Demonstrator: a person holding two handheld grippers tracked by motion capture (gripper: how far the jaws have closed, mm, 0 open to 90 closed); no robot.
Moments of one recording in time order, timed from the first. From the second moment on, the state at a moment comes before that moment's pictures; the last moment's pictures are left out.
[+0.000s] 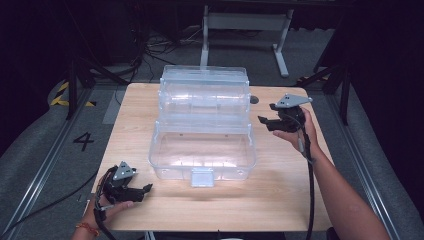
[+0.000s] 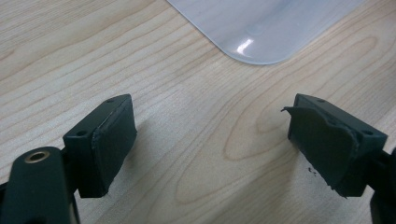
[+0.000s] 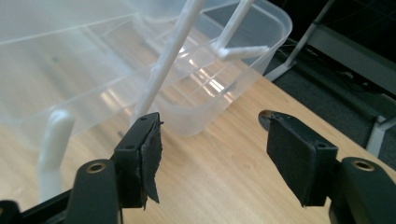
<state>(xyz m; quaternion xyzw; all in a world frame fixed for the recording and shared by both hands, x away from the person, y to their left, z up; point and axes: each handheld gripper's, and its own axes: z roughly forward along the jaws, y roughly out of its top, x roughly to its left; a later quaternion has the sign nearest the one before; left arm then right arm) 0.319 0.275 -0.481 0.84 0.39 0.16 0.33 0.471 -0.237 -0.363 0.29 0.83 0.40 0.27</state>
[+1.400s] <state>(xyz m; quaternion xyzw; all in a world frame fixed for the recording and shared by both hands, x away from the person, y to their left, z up) 0.317 0.275 -0.481 0.84 0.40 0.16 0.33 0.377 -0.294 -0.432 0.30 0.85 0.35 0.25</state>
